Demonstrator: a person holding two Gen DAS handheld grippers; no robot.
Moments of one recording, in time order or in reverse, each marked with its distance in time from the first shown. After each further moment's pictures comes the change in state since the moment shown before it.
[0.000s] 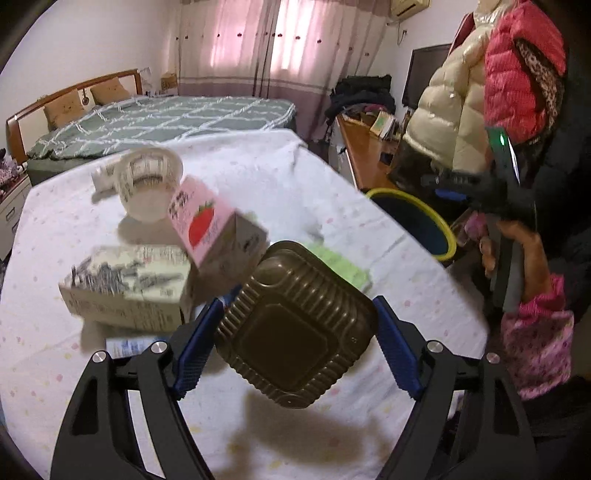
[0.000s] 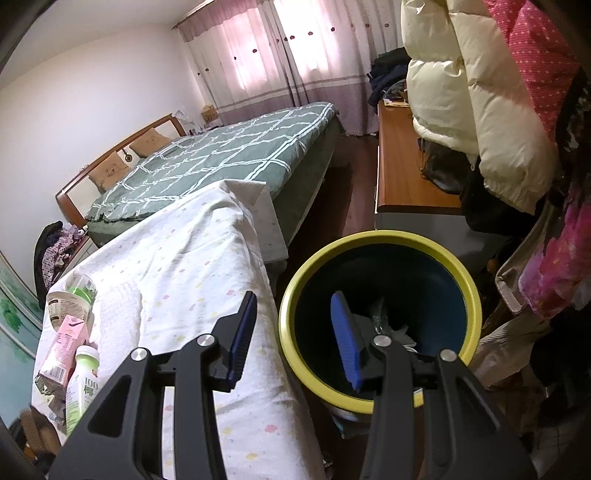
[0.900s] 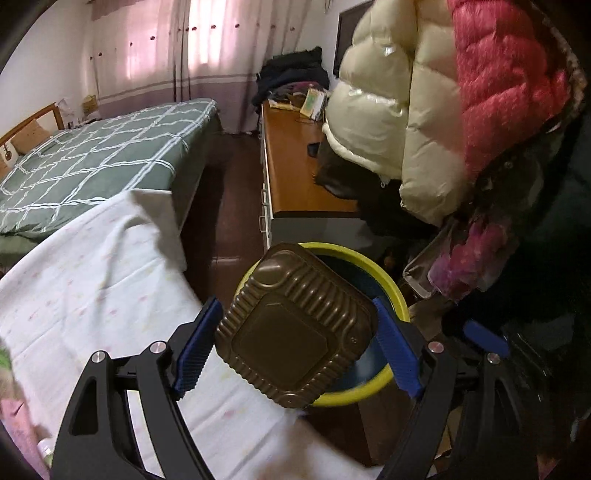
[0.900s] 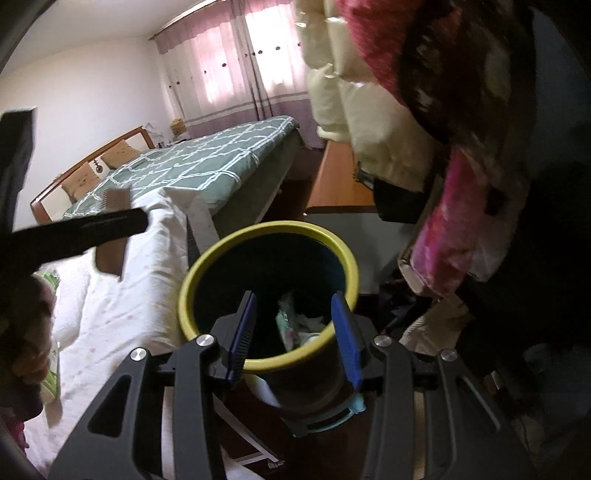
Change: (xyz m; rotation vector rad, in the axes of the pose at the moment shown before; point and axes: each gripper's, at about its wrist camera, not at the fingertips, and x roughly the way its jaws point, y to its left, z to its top) left arm 0.199 -0.216 0.169 0.214 0.095 -0.148; right arm -0.055 -0.106 -0.039 0.021 -0.056 -0.136
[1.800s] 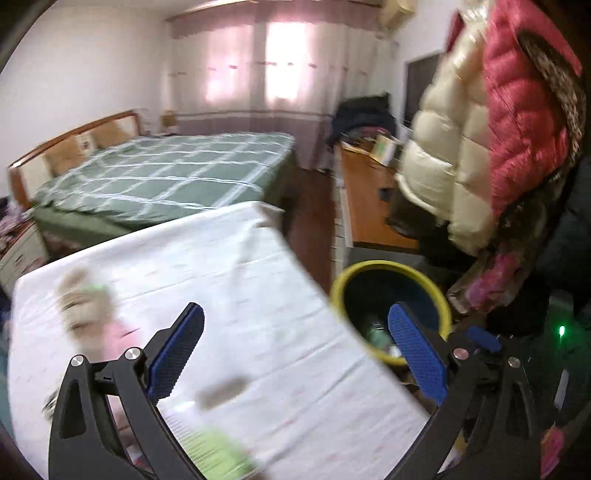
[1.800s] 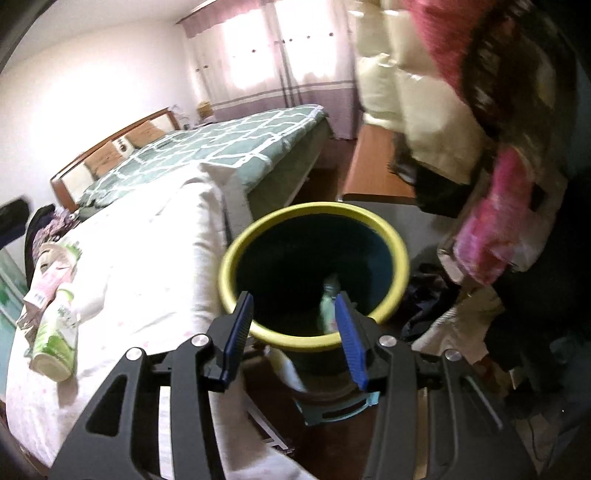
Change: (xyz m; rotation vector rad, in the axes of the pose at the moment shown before) left arm -0.166 0.067 -0.085 -0.164 -0.195 0.275; right arm -0.002 0.051 -0.014 -0.088 0.045 0.095
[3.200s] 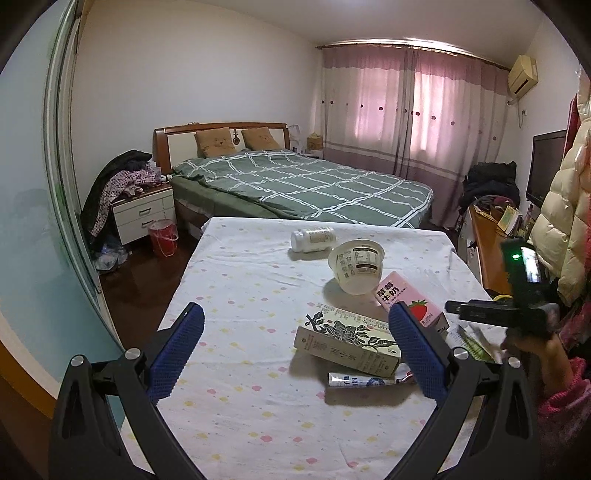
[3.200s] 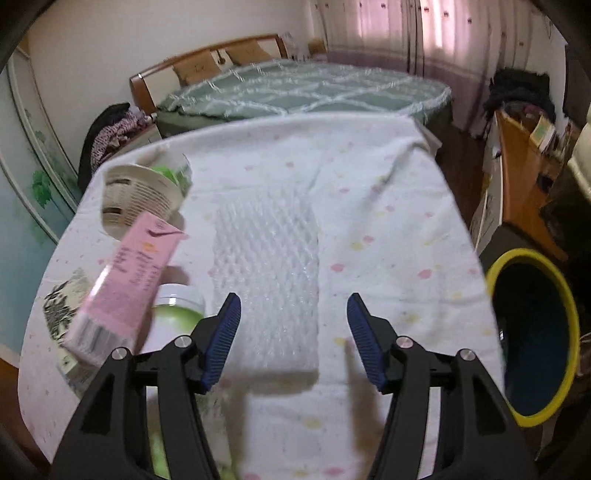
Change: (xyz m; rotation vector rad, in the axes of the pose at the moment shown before) left arm -0.168 0.202 -0.120 -0.281 -0.145 0.422; right arm 0.114 0.250 0.025 -0.322 0.252 0.227
